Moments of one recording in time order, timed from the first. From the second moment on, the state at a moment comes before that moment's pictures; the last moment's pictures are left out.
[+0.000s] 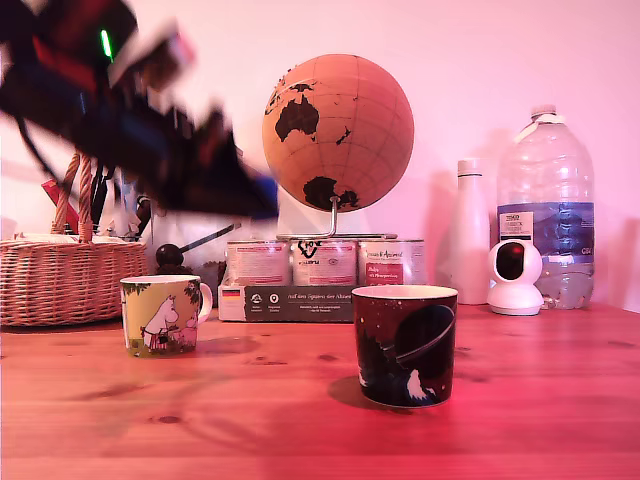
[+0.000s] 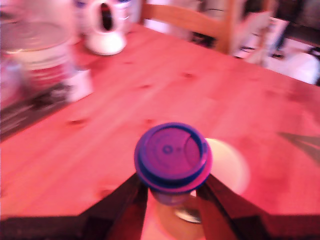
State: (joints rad) arm -0.54 1.43 0.82 0.13 0.52 0.10
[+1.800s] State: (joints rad) arm -0.75 1.80 1.38 -0.41 0.34 0.18
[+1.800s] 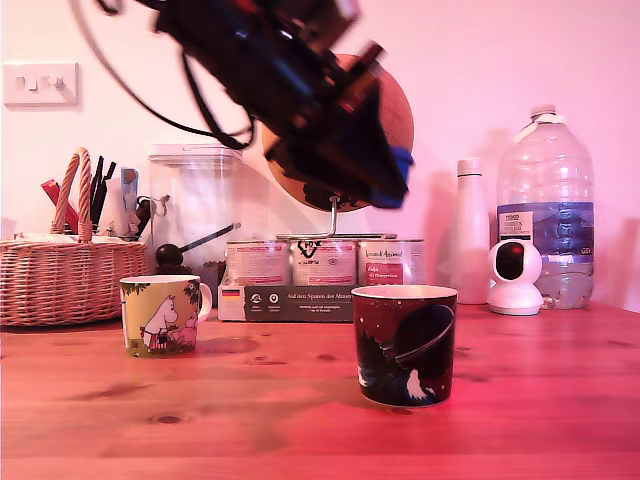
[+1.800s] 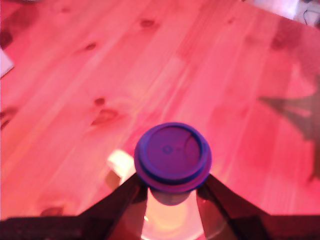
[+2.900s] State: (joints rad) arm -0.79 1.95 1.51 -0.61 0.25 0.22
